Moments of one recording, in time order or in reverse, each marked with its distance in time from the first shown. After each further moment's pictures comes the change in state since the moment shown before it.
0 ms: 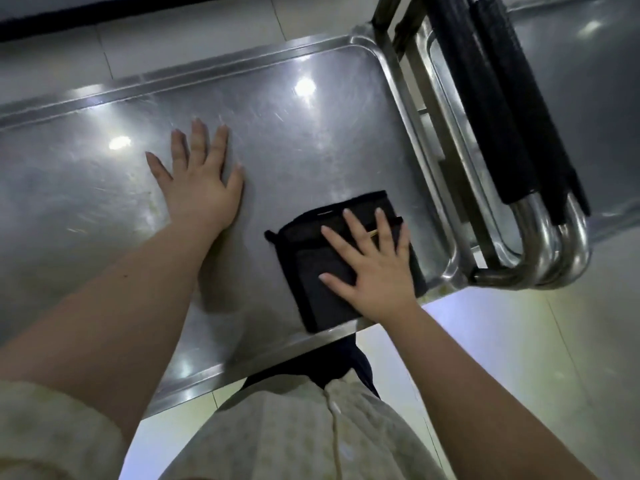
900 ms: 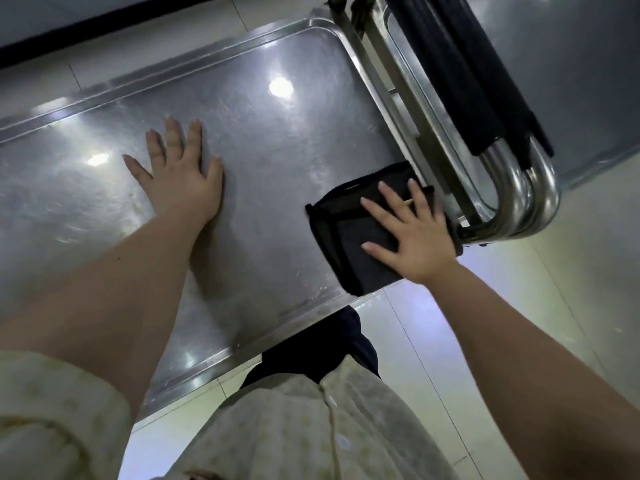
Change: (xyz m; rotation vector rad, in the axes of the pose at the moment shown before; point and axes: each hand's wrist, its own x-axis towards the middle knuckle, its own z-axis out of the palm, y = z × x) left_hand 0.001 0.005 -0.002 -0.019 0.011 -0.002; right_hand -0.027 0.071 -0.009 0.008 -0.080 0.121
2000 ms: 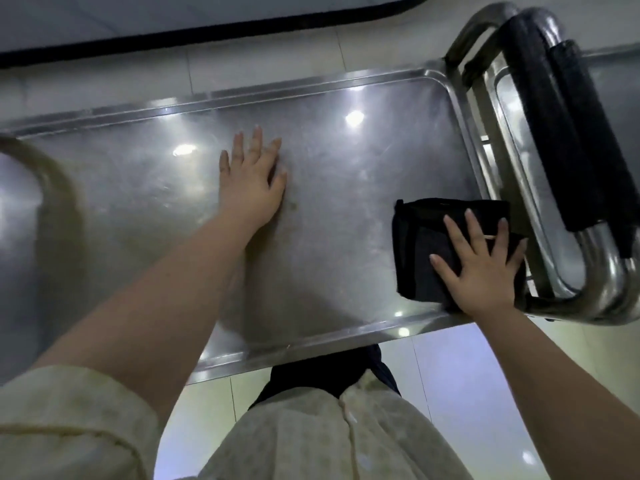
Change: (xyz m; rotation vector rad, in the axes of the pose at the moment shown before) left_hand -0.013 -0.042 -0.029 -0.089 -0.044 0.061; right_hand 0.028 -0.007 -0.007 -0.012 -0.074 0.171
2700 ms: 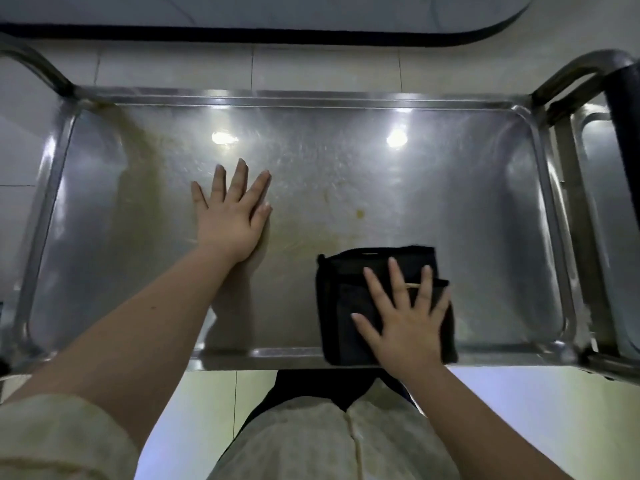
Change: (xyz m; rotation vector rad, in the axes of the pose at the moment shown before) left_hand -0.089 -0.127 -0.005 0.153 -0.017 -0.202; right_hand -0.072 -0.178 0.019 -0.013 -0.029 -0.389
